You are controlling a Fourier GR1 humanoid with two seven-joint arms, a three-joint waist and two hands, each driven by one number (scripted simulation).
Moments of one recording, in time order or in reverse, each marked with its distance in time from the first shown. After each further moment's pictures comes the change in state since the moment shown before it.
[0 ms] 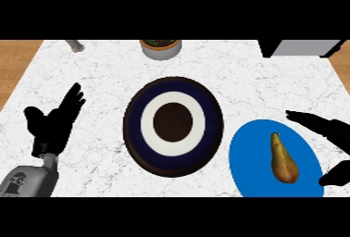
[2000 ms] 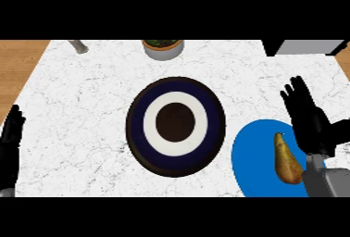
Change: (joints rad) left arm 0.243 0.166 0.052 -0.049 -0.075 0.231 -0.290; right arm 0.004 0.472 -0.153 -0.245 -0.823 -0.478 0.650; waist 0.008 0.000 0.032
